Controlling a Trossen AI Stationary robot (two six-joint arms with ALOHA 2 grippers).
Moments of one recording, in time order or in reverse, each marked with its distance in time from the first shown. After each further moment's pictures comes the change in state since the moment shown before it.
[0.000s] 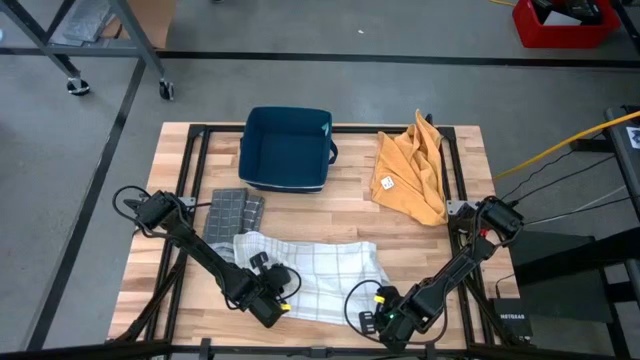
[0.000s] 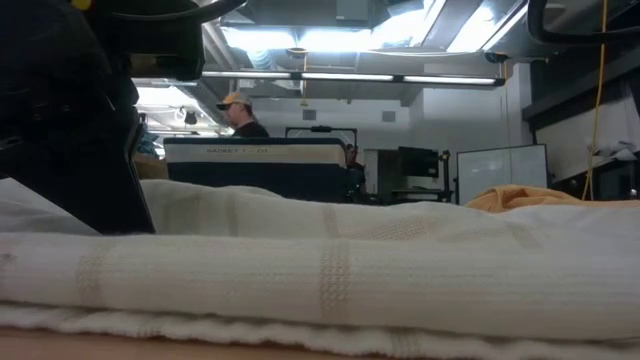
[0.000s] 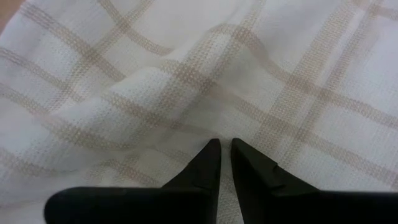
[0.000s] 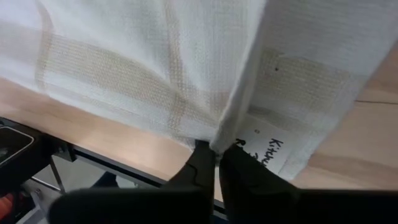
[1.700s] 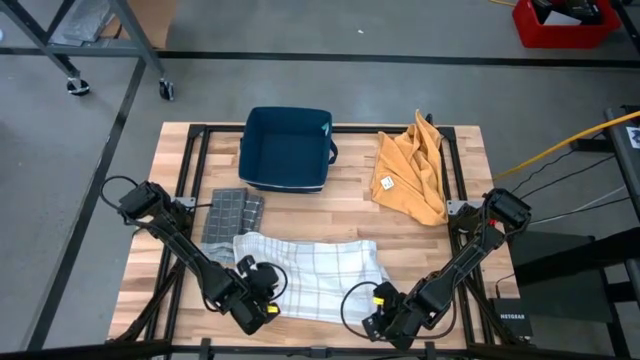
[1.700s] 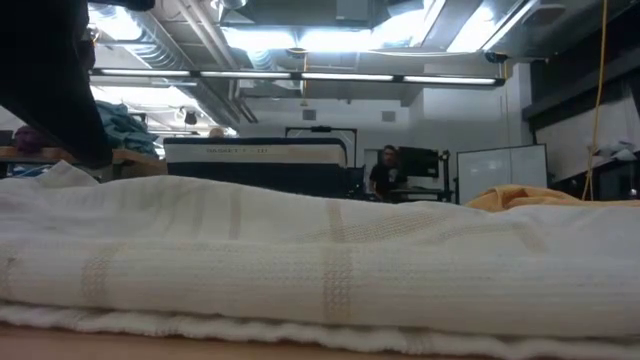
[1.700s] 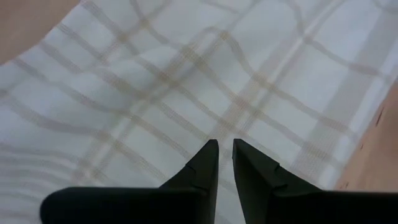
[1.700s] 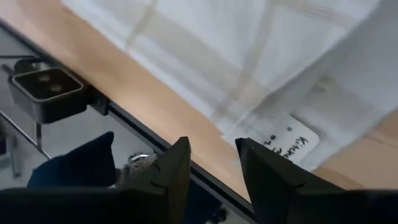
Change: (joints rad) left arm -0.086 -0.145 -0.001 -0.080 -0.025 -0.199; right arm -0.005 -0.098 -0.001 -0.036 0.072 -0.303
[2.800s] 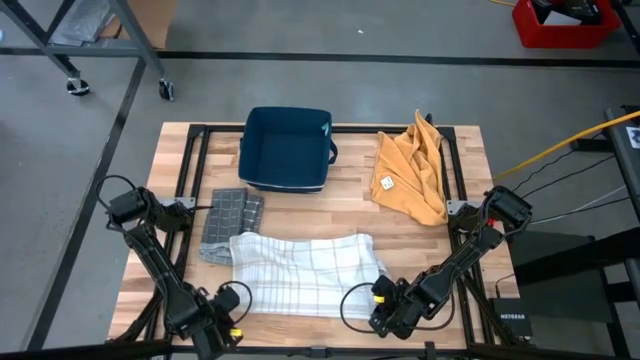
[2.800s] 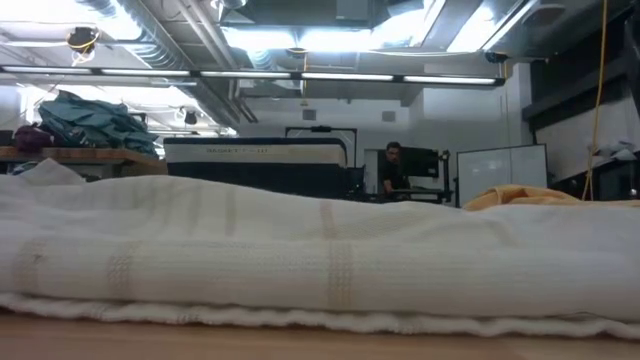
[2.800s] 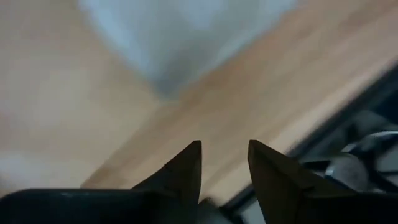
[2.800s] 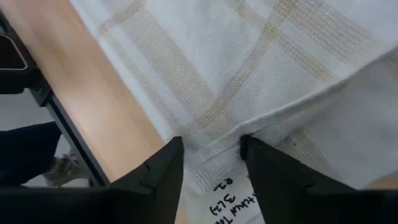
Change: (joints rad) left arm -0.254 -0.005 0.061 -0.173 0.456 -0.546; right arm -0.003 -0.002 -0.162 0.117 0.051 -0.393
